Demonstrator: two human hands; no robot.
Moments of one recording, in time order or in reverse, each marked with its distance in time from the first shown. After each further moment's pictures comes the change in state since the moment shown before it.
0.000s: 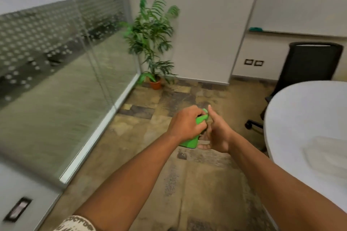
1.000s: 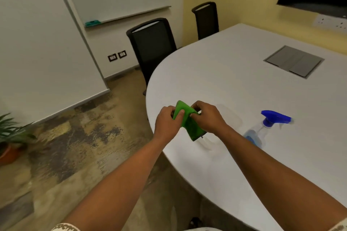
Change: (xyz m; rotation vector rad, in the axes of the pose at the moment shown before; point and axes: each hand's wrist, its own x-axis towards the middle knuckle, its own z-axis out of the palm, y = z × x) left_hand 0.256 0.226 0.339 -0.478 -0.460 0.148; right_hand -0.082 -0.037 -0.405 -0.645 1.224 -0.190
